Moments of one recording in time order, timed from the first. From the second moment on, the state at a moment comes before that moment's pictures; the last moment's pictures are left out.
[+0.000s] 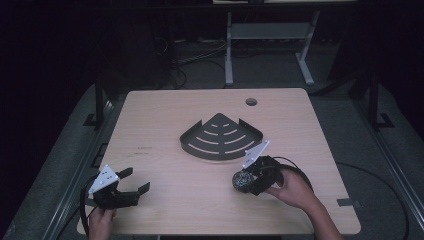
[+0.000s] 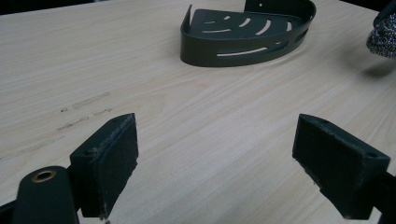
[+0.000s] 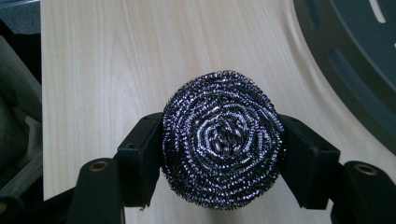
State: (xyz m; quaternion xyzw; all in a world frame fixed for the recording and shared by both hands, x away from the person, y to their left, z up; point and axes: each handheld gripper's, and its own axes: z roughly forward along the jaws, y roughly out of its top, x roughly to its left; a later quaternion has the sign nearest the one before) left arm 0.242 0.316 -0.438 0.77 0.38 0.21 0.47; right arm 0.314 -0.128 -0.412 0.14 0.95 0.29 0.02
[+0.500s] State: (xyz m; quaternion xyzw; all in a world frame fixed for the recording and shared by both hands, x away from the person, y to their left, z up) left arm 0.241 0.315 -0.438 0.77 0.38 0.21 0.47; right arm 0.325 -0.128 -0.397 0.13 0.95 0.29 0.02
